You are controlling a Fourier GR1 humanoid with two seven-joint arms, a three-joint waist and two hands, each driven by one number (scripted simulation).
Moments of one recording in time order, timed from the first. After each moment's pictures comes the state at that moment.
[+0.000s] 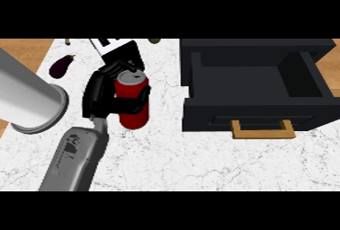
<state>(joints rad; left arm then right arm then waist) -0.45 0.04 -0.05 -1.39 0.04 0.18 0.03 0.31 -0.01 -0.28 -2.21 -0.12 0.22 0.09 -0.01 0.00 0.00</state>
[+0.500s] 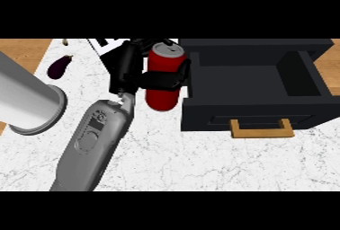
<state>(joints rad) -0.73 0.00 -0.15 -1.33 0.00 0.32 0.20 0.30 -0.02 -0.30 -2.21 -0.13 0.23 0.11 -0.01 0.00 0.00</state>
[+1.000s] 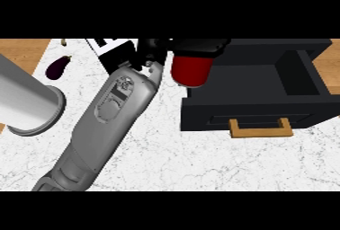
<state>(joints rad) -1.04 0.00 -0.19 -1.13 0.05 0.44 0.27 0.28 -0.02 -0.29 -2.21 -0.12 0.22 0.13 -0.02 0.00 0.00</state>
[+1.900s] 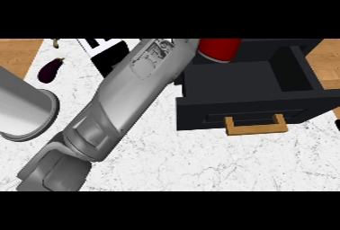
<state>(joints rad) -1.43 0.00 -0.27 -0.62 0.26 0.54 0.17 0.23 -0.03 -0.27 -2.18 -0.11 0.21 0.14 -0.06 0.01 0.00</state>
